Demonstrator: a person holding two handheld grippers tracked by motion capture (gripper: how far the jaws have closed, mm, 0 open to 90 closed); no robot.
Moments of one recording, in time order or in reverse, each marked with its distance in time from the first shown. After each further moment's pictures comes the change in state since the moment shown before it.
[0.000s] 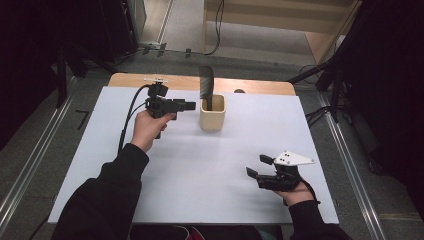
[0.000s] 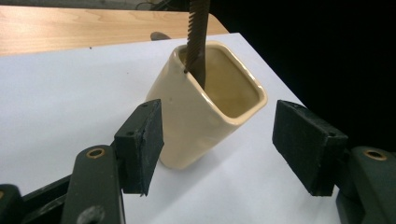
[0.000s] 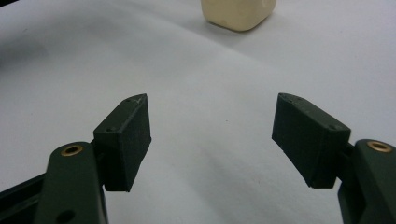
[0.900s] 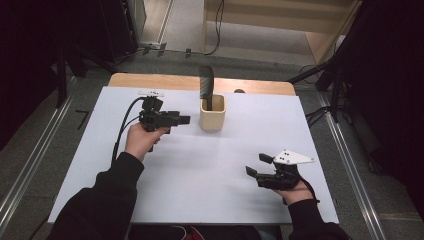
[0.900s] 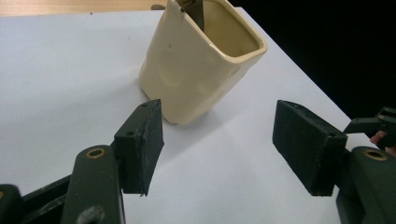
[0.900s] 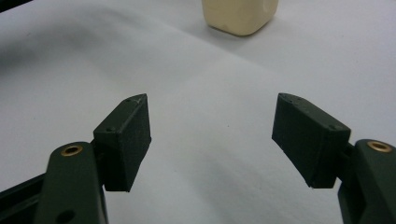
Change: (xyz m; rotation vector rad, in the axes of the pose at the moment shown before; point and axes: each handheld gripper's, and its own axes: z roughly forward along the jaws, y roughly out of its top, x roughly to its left) left arm -0.004 -0.035 -0.016 0.039 0.011 0.028; right arm 0.000 0.004 0.001 -0.009 0.005 0.002
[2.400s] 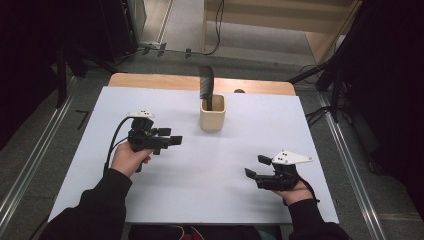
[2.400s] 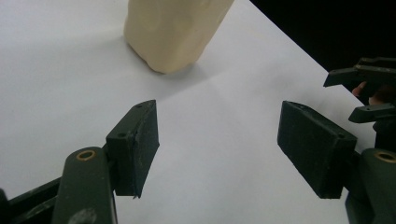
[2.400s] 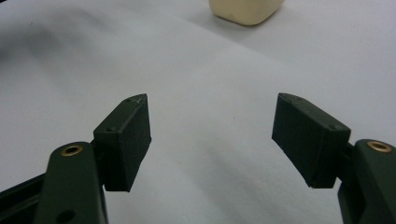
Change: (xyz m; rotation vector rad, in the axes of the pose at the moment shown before) left arm -0.016 -0.049 -0.032 0.021 -0.004 0.063; right arm 0.001 -0.001 0.002 0.036 0.017 -0.005
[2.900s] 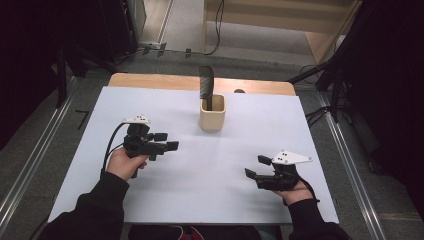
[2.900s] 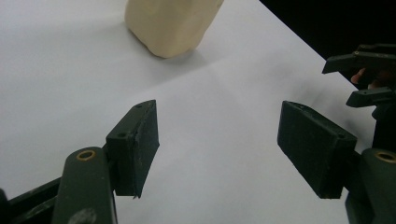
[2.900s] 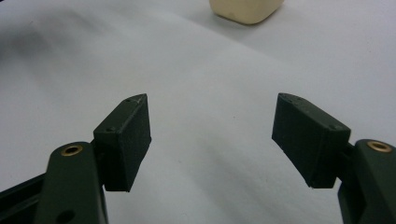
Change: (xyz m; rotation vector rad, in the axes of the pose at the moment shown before) left arm -0.003 -0.014 -0.010 0.012 0.008 0.005; right arm 0.000 0.000 0.000 0.005 0.002 -0.001
